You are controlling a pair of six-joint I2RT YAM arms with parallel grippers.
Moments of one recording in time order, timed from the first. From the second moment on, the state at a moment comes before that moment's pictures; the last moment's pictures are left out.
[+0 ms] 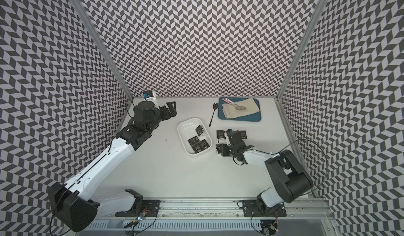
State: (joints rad) left arm -0.45 1.23 1.15 -0.23 -0.24 -0.49; right arm 0.47 1.53 0.61 0.03 -0.17 0.46
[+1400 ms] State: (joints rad) left arm -0.45 1.23 1.15 -0.23 -0.25 -0.47; right arm 0.42 1.58 0.66 0.04 -0.14 0.49
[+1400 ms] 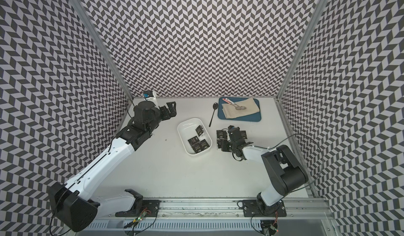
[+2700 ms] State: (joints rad) left arm -0.45 1.21 1.15 -0.26 -0.28 -0.45; right arm 0.79 1.96 1.45 -0.36 0.28 0.28
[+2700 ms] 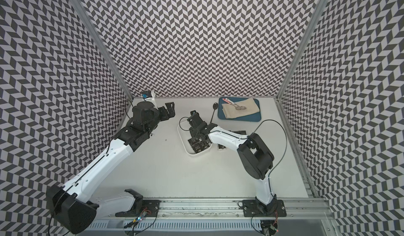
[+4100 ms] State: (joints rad) left arm -0.43 1.18 1.16 -0.27 -0.27 -0.44; right arm 0.79 2.13 1.54 -0.41 0.34 0.27
